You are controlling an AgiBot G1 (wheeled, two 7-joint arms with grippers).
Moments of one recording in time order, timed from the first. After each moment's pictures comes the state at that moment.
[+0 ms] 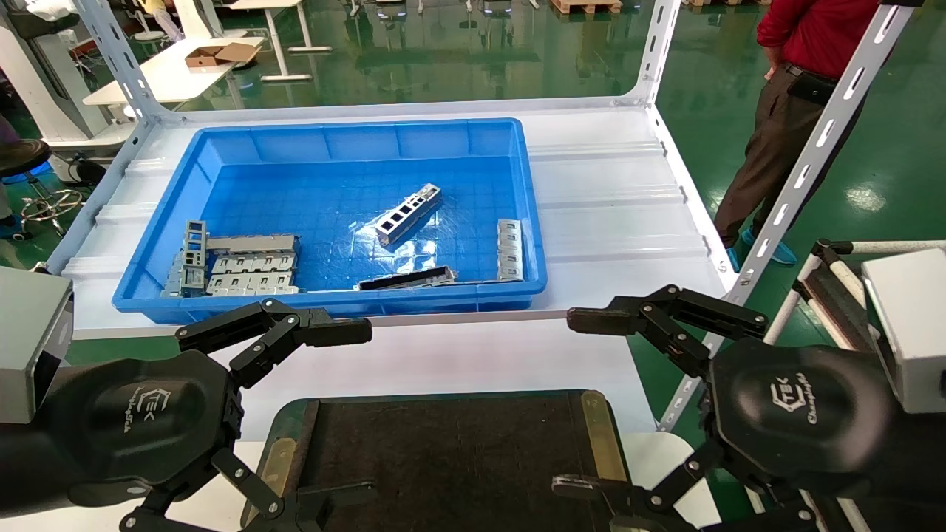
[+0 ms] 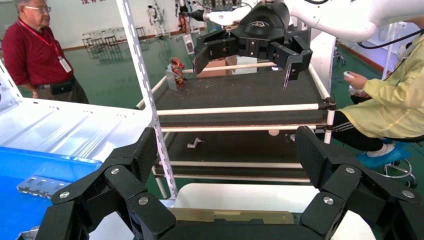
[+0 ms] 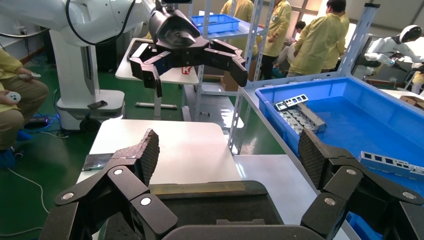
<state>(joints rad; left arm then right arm) -1.08 0.61 0.28 -1.28 0.73 1.49 -0.19 1.08 -0.59 -0.32 1.28 -0.70 -1.48 0.17</state>
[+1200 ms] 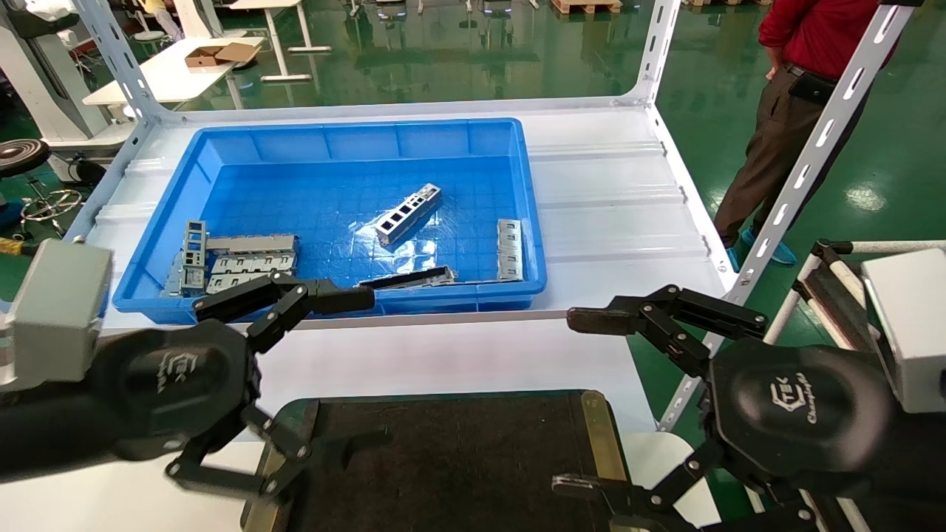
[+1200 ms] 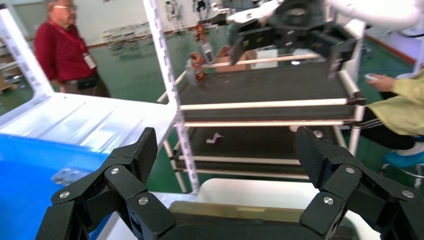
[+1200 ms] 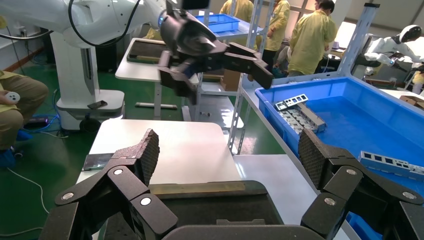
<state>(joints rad) -1.10 0.64 0.29 -1.27 0.80 1.40 -0.17 1.09 -0.59 -0.32 1.28 -0.70 -1.48 0.17</state>
